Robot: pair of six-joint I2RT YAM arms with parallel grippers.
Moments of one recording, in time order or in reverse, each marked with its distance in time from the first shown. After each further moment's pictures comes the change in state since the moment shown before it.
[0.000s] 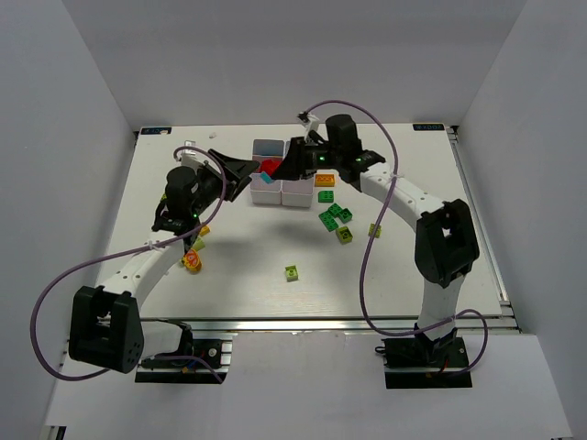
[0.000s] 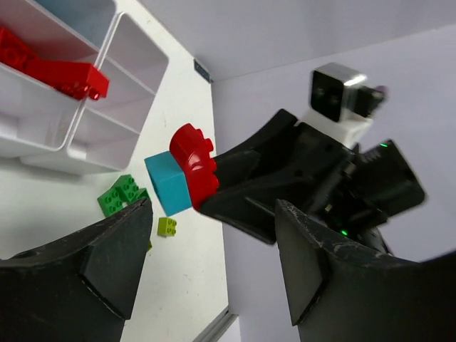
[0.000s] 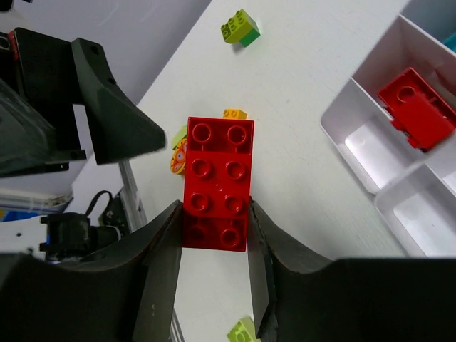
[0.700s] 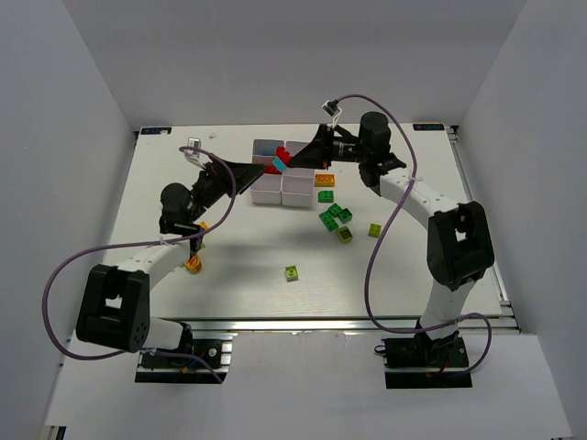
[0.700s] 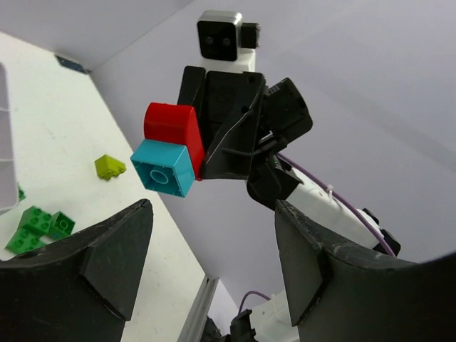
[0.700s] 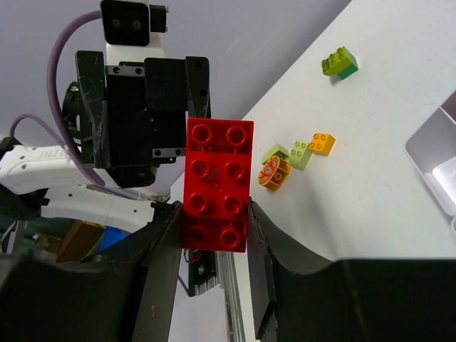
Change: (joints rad) left arm 0.022 0.108 -0.129 0.694 0.283 -0.095; right arm -0.146 -0.068 -0.188 0.515 -0.336 0.426
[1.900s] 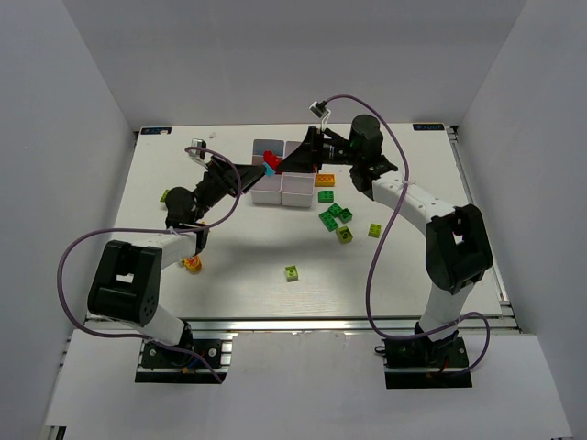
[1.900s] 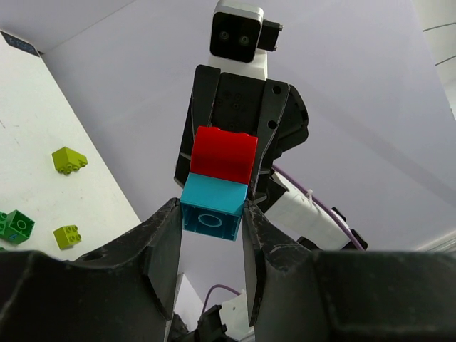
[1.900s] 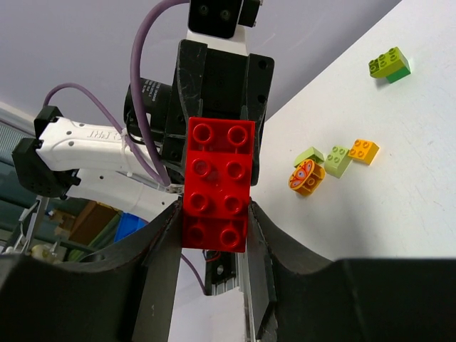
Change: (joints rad) left arm 0.004 0.165 0.000 0.293 0.057 -0.208; right arm 0.079 -0.021 -0.005 0.089 -0.007 0.074
